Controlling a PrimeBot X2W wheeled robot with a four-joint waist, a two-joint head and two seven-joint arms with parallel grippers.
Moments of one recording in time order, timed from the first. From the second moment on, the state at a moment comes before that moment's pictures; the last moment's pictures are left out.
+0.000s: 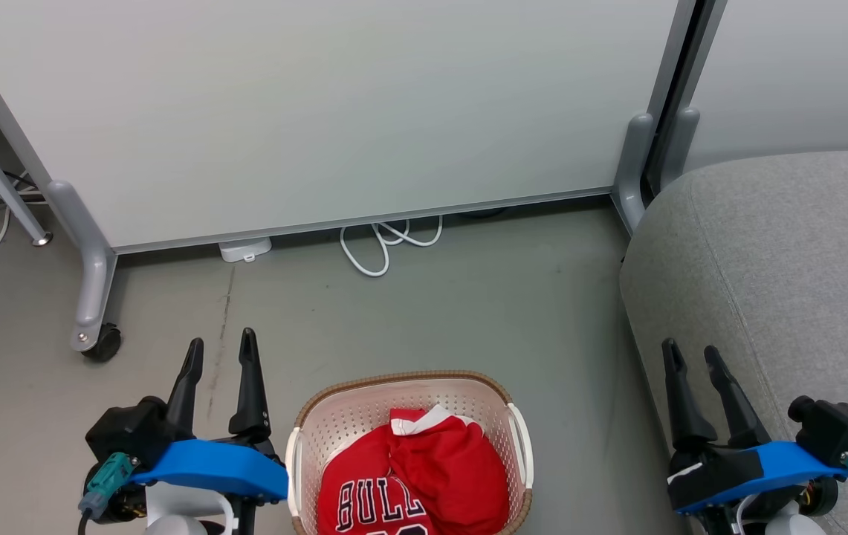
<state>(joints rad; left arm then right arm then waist) -0.09 0.05 -0.11 0.23 -0.41 -0.04 -0.17 -0.09 -0.04 0.02 0.25 0.52 0.13 -0.17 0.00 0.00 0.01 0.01</state>
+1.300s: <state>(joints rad) -0.11 0.05 -0.17 0.26 -0.10 -0.05 -0.25 -0.09 -0.05 0.04 0.25 0.20 0.13 -0.25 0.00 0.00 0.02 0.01</state>
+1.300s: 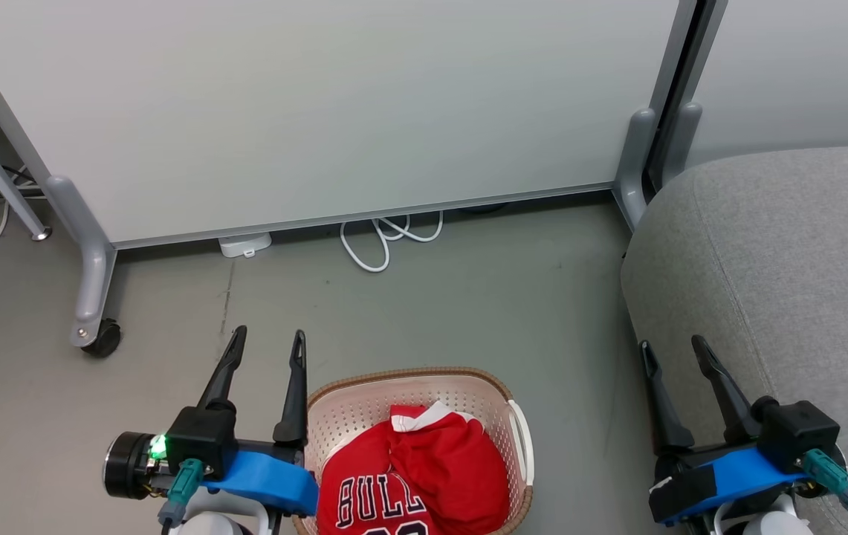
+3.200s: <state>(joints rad) -0.64 0.22 -0.58 0.79 -0.09 -0.13 -0.26 -0.32 -0.05 0.06 0.20 0.18 0.13 -0.26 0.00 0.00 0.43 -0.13</state>
